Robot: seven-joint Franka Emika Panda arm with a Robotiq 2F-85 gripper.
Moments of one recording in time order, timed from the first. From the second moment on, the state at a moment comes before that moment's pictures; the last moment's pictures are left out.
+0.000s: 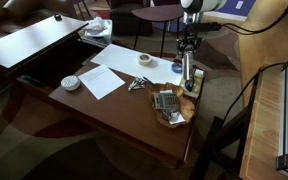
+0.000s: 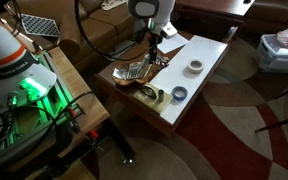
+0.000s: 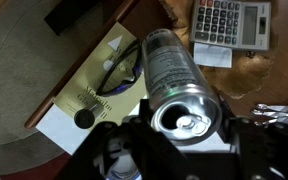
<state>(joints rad) -0.19 0.70 -0.09 -2.06 0.27 2.52 0.14</state>
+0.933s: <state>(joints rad) -0.29 0.77 0.44 -2.13 0.53 3.06 -0.27</state>
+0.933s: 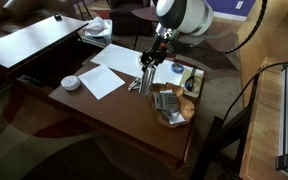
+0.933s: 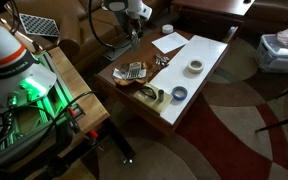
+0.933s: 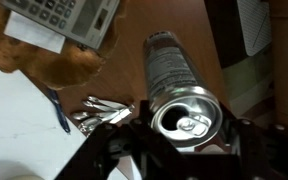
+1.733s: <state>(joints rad) -0.22 0.90 0.39 -2.03 0.19 3.21 -0.21</state>
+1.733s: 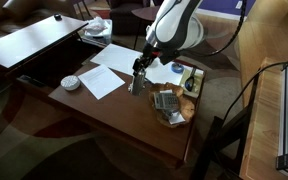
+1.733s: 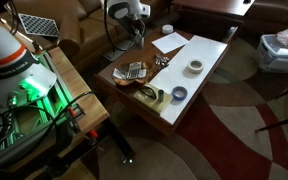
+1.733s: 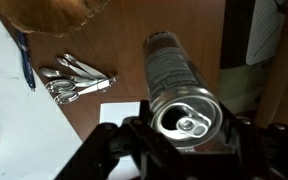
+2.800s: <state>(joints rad) 0.08 1.09 0.03 -1.85 0.09 3.32 -0.04</state>
